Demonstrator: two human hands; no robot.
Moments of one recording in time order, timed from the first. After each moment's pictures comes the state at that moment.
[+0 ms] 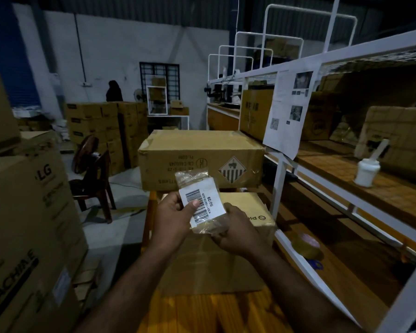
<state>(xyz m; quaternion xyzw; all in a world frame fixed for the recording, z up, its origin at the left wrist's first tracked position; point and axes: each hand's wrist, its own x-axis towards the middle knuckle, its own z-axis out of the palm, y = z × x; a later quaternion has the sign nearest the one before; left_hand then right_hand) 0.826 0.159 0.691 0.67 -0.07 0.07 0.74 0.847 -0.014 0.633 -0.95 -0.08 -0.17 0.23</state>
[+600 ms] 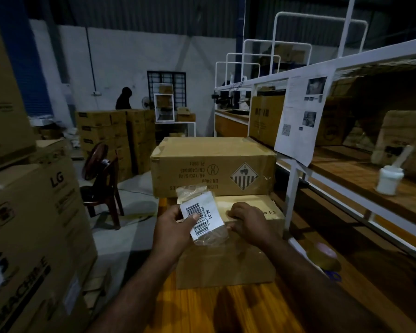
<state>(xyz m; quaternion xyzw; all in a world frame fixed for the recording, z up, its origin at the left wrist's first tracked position) 0.843 0.188 0.680 0.69 -0.04 0.05 0.72 0.898 -0.032 0.639 -0.96 -0.09 -0.20 0.19</state>
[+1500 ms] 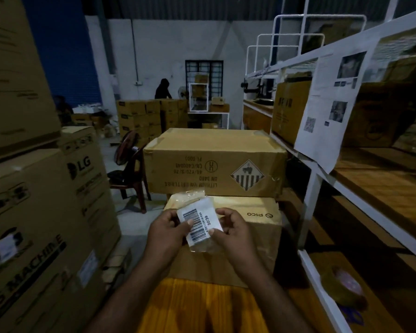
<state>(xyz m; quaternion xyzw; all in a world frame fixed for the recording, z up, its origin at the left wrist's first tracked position) 0.876 0.127 0.658 0.70 0.05 0.09 0.71 0.888 -0.026 0.632 -0.72 -0.07 -0.09 0.68</state>
